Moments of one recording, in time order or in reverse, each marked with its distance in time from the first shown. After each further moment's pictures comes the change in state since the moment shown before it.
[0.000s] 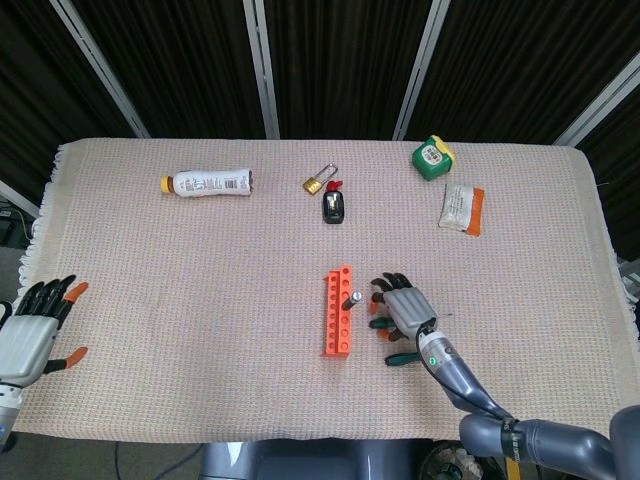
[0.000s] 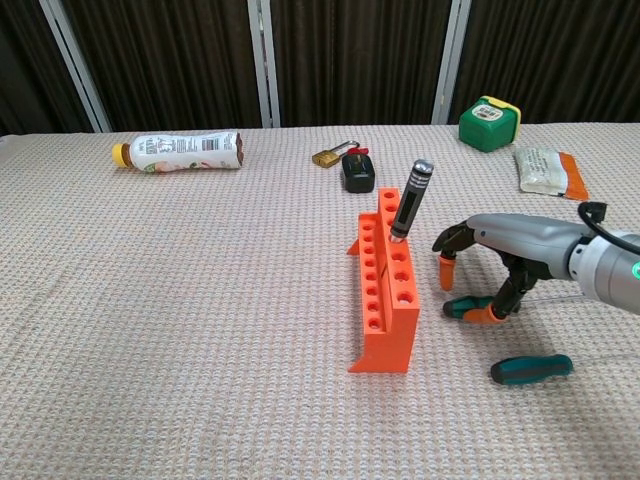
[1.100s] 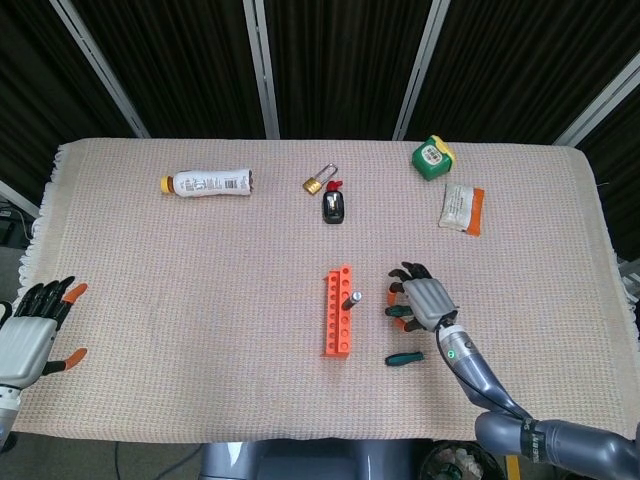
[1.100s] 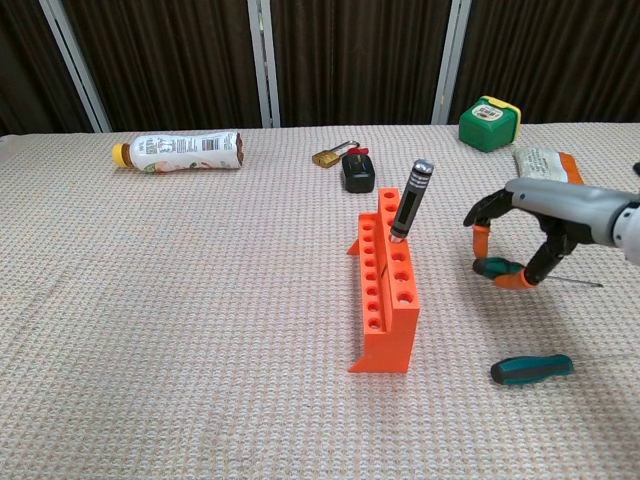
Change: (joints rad) left arm 0.001 0.007 0.005 -0.008 0.005 0.002 -0.010; right arm -0.025 0.107 0.023 -0.066 -0.001 0.032 0.094
